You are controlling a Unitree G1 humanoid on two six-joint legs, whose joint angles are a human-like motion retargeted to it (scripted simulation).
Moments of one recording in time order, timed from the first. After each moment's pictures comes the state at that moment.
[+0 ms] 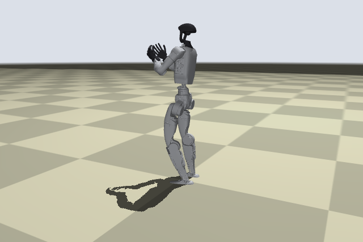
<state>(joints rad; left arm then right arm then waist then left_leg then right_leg) -0.58 0.37 -0.73 -0.18 -0.48 -0.34 0.59 -0.47 -0.48 0.69 -0.39 0.40 -0.43 -0.76 -0.02 0.13 -0.06 -0.11 0.12 0.21 0.47 -0.49 -0.05 0.03 0.12 -0.07 0.13 -0.23 0.04</state>
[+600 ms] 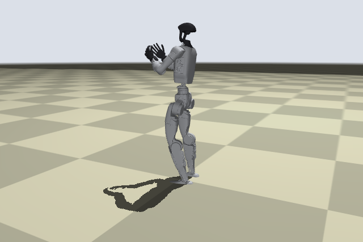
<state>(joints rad) -0.57 0.39 -0.69 -0.12 -0.47 -0.34 0.52 -0.47 -0.49 0.64 -0.33 0.46 -0.42 -0.66 -0.02 0.12 -0.08 -0.06 0.08 0.20 0.33 -0.42 -0.05 0.04 0.11 -0.06 0.06 -0.15 0.06</state>
